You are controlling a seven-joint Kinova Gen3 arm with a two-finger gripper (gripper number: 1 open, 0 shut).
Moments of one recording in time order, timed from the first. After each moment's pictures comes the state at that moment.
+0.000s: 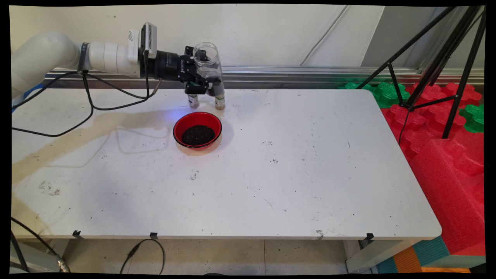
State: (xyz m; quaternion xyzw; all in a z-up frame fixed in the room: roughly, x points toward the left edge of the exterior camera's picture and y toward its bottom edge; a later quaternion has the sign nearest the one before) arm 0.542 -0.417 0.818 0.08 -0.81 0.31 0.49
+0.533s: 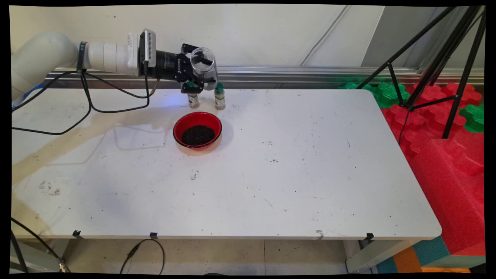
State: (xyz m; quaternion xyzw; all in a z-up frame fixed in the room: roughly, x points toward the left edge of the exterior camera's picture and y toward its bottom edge) arm 0.558 -0.425 0.812 0.01 -0.82 0.37 0.44
